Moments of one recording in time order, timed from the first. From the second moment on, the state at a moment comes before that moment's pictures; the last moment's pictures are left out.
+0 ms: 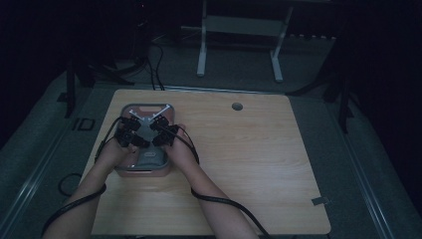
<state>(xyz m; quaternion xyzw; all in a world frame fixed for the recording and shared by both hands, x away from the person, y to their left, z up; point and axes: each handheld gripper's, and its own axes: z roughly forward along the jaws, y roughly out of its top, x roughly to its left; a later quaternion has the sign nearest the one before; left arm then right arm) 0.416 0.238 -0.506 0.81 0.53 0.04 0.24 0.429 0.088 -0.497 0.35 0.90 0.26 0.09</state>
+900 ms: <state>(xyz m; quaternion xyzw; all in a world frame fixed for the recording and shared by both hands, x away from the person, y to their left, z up) 0.361 0.252 -0.476 0.76 0.49 0.13 0.41 0.416 0.021 -0.465 0.30 0.88 0.37 0.08</state>
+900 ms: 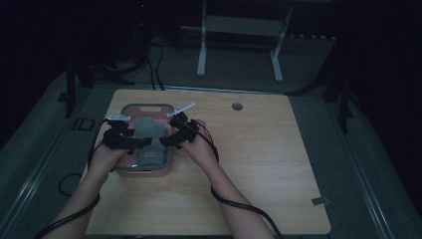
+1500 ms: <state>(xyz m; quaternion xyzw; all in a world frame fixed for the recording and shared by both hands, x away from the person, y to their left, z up) 0.289 0.251 -0.469 0.76 0.41 0.14 0.49 0.384 -0.012 -0.473 0.28 0.88 0.39 0.08</state>
